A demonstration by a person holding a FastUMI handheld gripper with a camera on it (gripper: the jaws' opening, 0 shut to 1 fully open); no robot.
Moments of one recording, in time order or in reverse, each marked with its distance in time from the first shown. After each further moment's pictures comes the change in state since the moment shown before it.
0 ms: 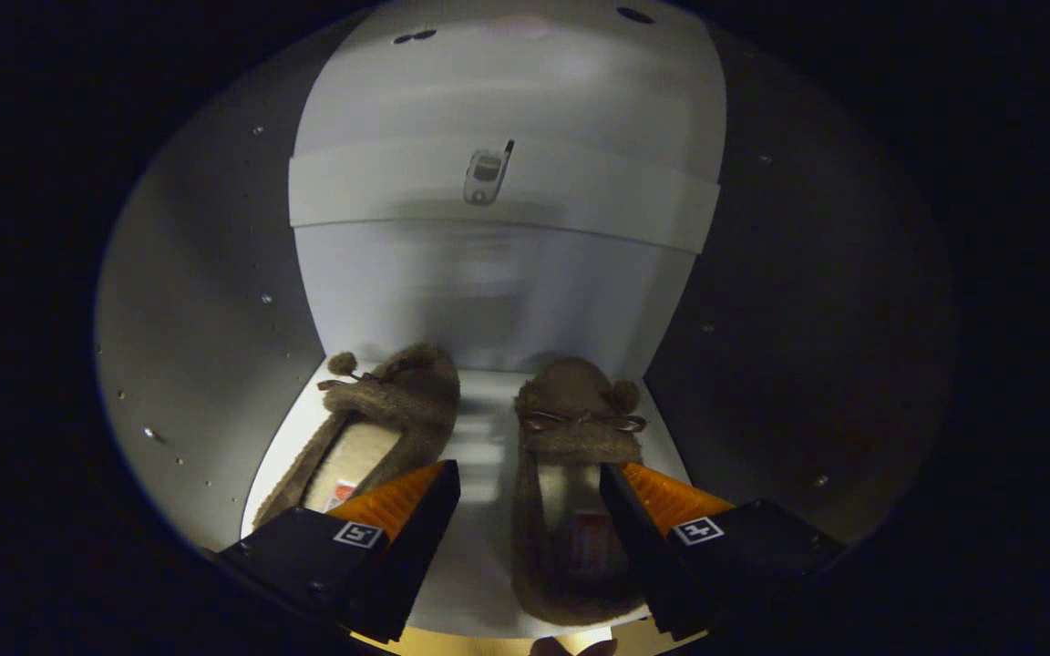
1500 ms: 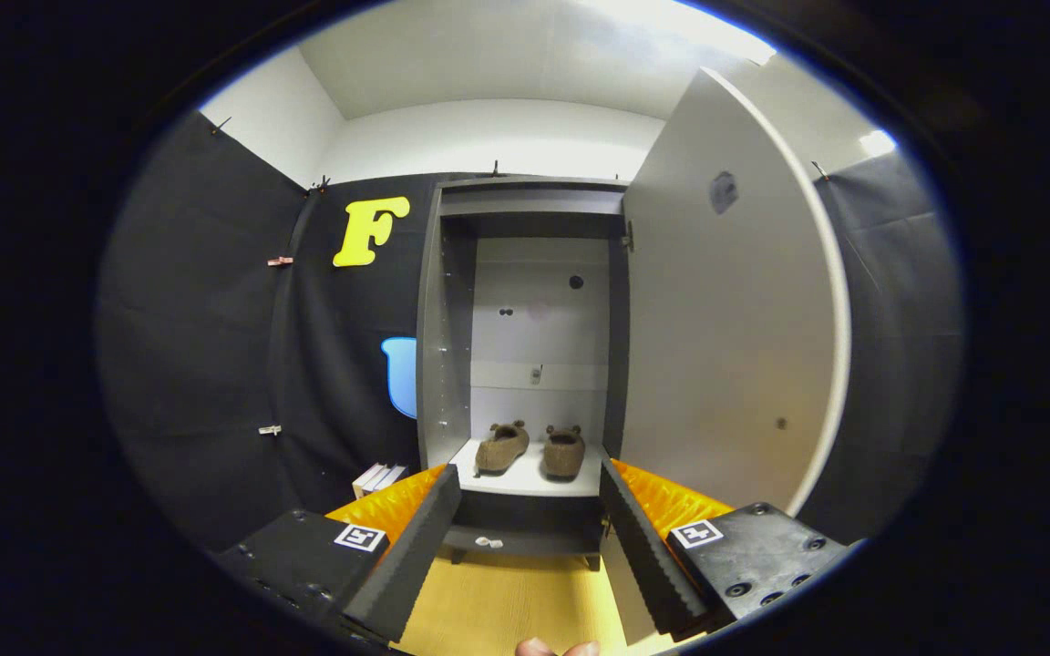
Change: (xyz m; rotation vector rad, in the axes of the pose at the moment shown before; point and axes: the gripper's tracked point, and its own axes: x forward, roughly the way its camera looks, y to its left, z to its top) arm -0.488 -0.051 -0.112 0.071 -0.602 0.176
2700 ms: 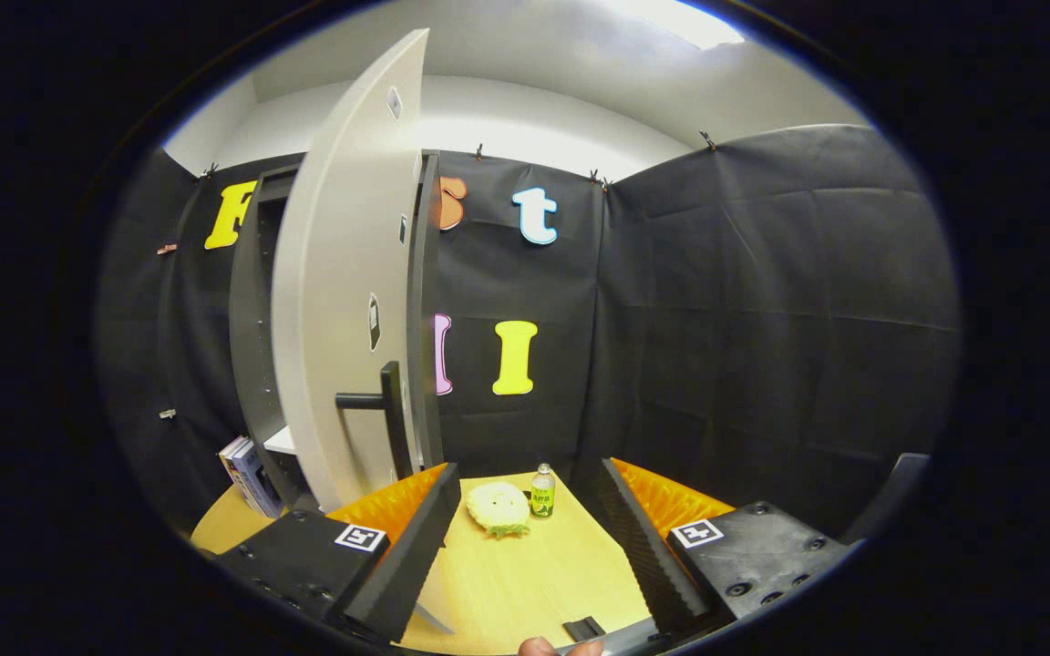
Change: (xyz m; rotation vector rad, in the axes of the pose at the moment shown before) arm -0.019 -0.269 -0.012 -0.022 0.102 -0.343
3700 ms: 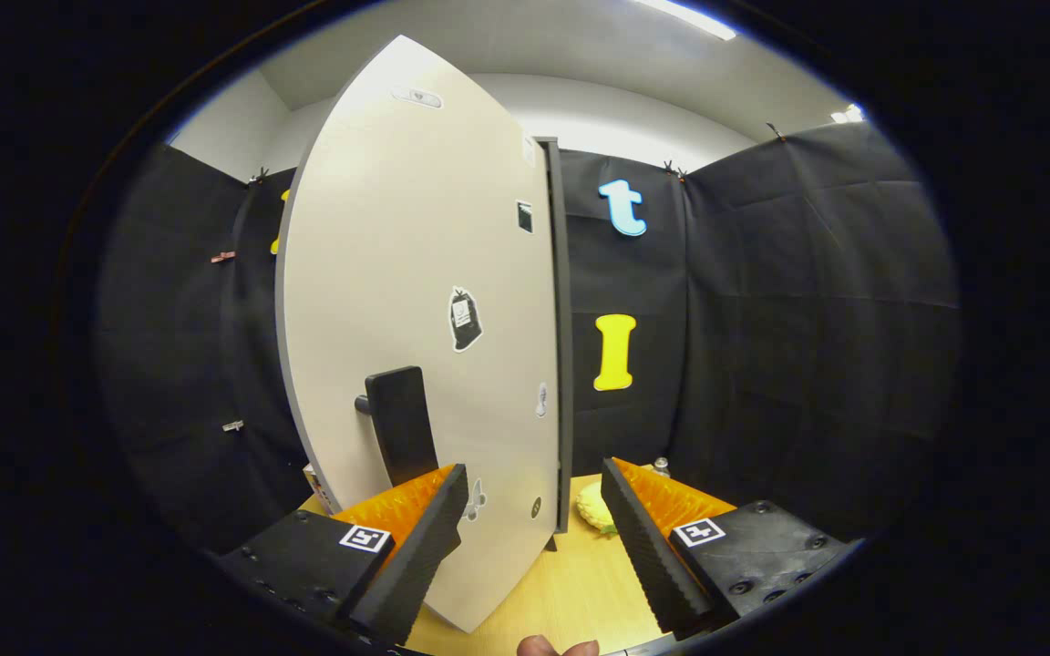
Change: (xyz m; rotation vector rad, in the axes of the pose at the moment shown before) arm -0.034 0.174 -0.020 0.052 0.018 0.232
